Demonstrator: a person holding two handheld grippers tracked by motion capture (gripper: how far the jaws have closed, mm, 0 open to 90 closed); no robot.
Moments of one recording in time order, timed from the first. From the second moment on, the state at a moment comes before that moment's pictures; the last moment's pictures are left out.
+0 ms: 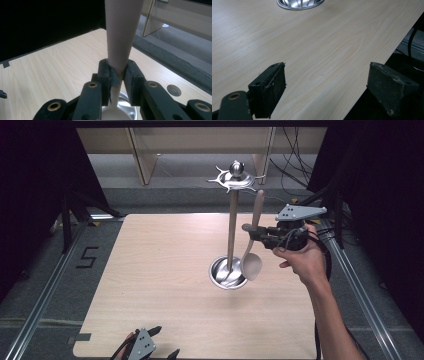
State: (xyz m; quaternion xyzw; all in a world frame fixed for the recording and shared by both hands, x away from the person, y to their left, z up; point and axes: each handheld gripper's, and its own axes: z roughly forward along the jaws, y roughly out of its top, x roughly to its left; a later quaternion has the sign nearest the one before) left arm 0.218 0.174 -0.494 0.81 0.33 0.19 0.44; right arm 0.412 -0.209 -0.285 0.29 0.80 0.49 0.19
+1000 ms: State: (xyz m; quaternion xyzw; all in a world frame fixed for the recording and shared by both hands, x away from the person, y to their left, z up) left arm 0.217 0.171 -0.494 0.81 0.33 0.17 0.45; right arm 0.417 -0.201 -0.278 0.30 0.81 0.46 0.20
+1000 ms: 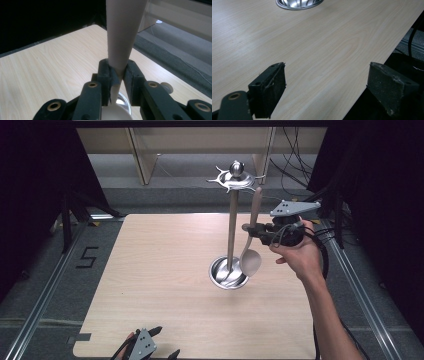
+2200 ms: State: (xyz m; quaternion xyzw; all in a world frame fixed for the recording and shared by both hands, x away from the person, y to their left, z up) left arm 0.217 0.172 -0.494 0.81 0.33 0.18 0.45; right arm 0.398 -0.206 -0.285 0.30 0.79 0.49 0.23
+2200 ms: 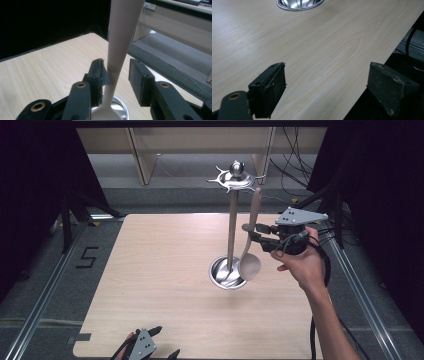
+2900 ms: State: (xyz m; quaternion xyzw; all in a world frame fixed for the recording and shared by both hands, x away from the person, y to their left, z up) left arm 0.218 0.173 -0.493 0.82 0.31 0.19 0.44; right arm 0.377 -0.225 -0.289 0.30 0.76 0.52 0.24
